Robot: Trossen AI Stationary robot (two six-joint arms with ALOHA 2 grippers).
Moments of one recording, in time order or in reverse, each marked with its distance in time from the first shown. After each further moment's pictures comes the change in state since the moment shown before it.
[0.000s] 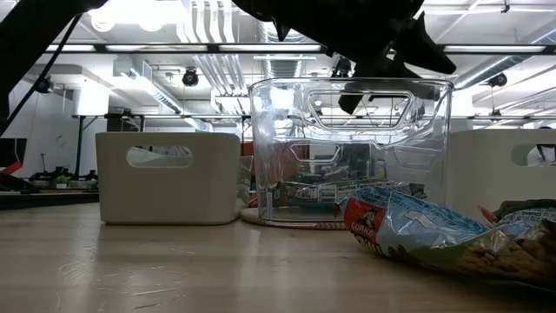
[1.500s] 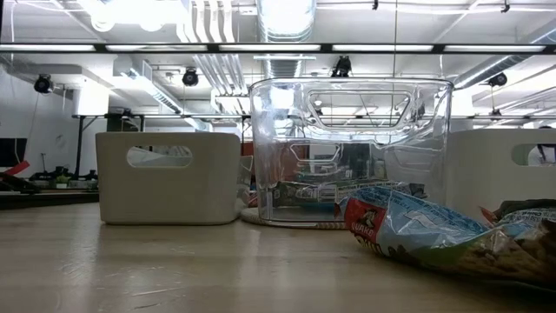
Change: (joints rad) left arm -0.210 -0.597 -0.001 -0.681 -0.287 -0.945; right arm 0.000 0.002 -0.043 0.001 -0.003 -0.044
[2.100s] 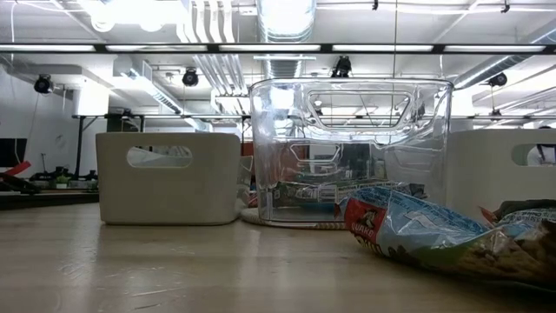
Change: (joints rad) left arm -0.058 -0.272 -0.036 -0.002 0.094 -0.405; right arm 0.091 0.000 -0.148 0.145 -0.051 0.072
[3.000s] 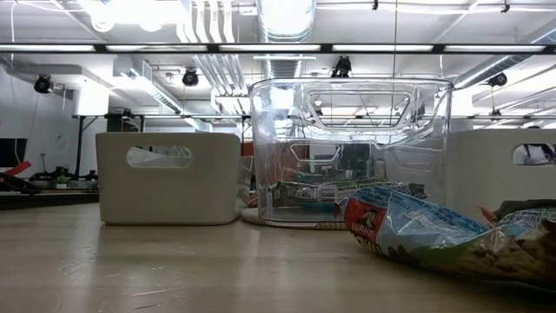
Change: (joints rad) left arm -0.003 -0.407 -0.712 0.401 -0.038 -0.120; right arm 0.372 0.001 -0.475 0.655 -0.028 0.465
